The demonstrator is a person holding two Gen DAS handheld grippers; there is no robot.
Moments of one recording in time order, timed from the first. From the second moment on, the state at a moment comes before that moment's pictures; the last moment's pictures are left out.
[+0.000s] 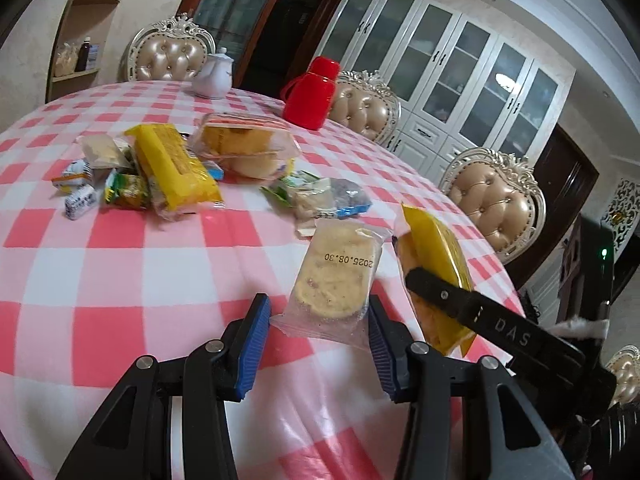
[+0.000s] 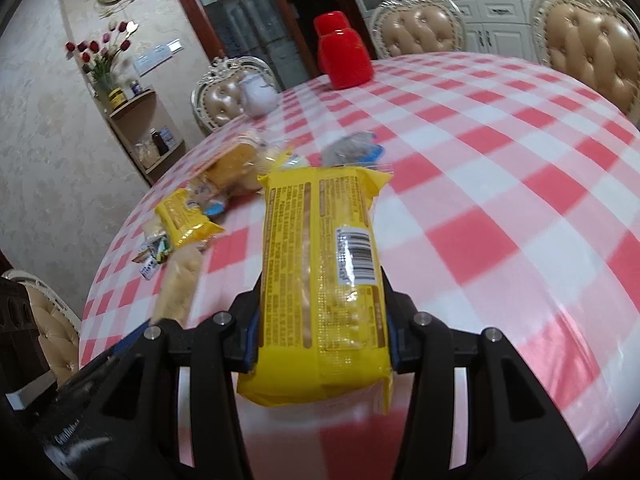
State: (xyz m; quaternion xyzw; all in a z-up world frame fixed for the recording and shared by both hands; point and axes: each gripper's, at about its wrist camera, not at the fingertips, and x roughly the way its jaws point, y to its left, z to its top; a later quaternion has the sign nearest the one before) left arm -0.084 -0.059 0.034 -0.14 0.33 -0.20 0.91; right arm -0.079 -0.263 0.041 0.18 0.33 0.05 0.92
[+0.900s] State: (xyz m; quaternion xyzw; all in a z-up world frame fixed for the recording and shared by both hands) left arm -0.125 -0.170 0.038 -0.08 0.34 -0.33 0.88; right arm -0.197 -0.368 0.064 0.17 0.32 -0.03 0.93
